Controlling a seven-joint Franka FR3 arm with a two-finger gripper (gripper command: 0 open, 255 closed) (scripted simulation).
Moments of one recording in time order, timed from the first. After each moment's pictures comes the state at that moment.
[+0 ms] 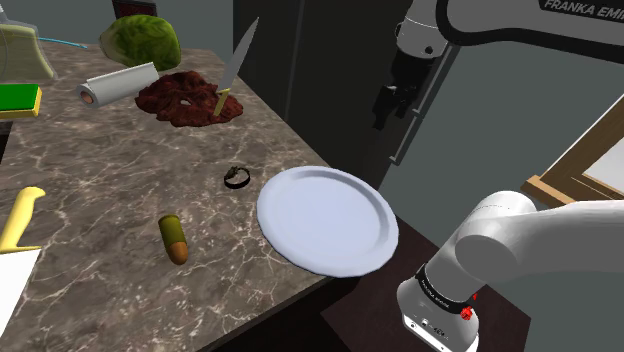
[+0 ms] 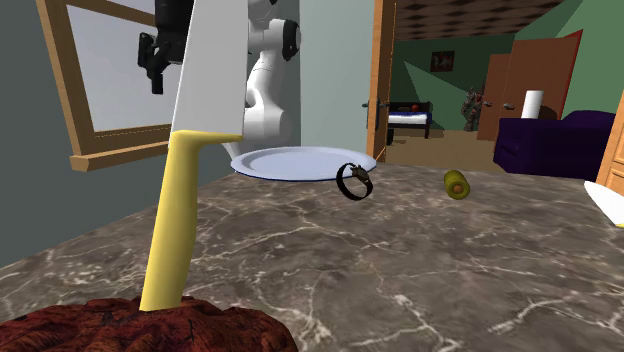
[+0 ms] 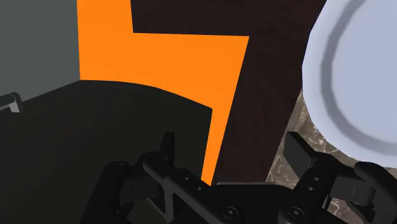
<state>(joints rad) 0.00 -0.81 0.07 -2.41 -0.07 1.63 0.04</state>
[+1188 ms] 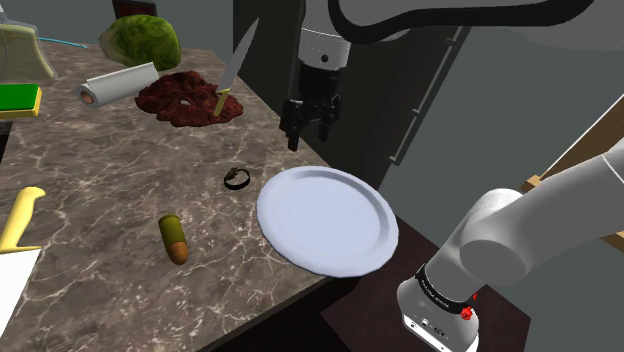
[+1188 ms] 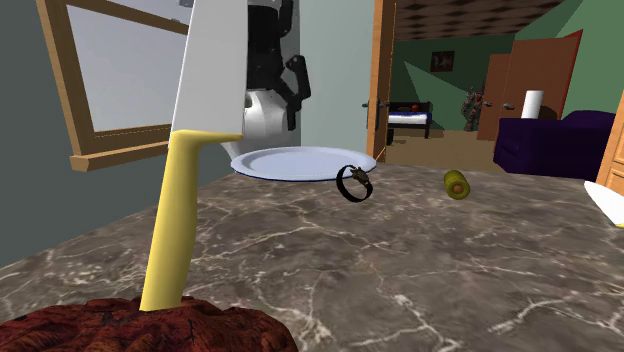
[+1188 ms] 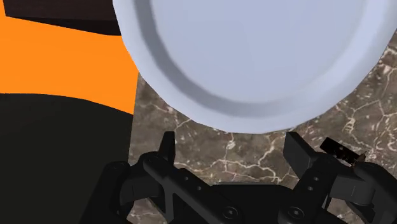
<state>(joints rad) 0.10 -0.39 0.28 -2.19 0.17 1.74 0.30</state>
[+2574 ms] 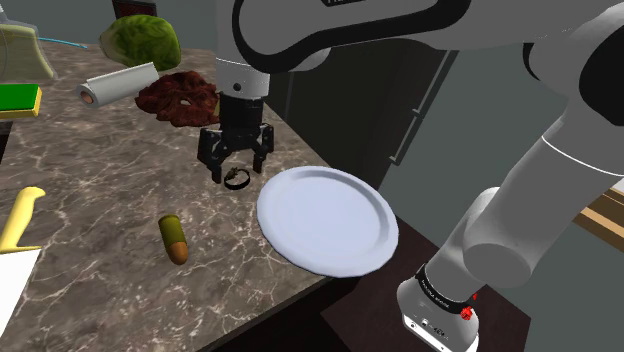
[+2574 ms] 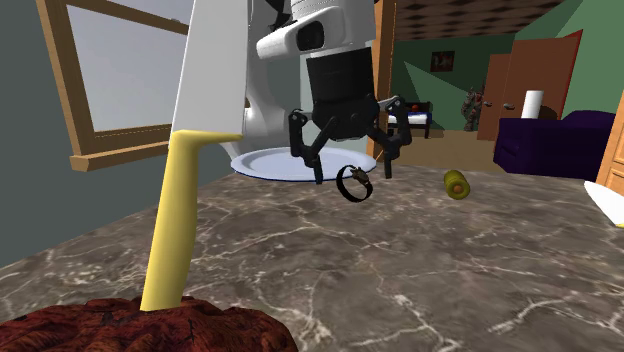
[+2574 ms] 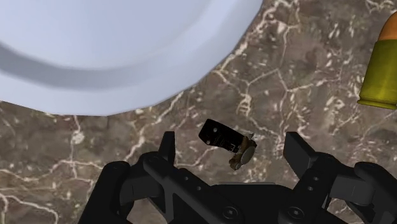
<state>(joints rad) 0.18 -0.01 0.41 -1.97 0.23 1.89 0.47</state>
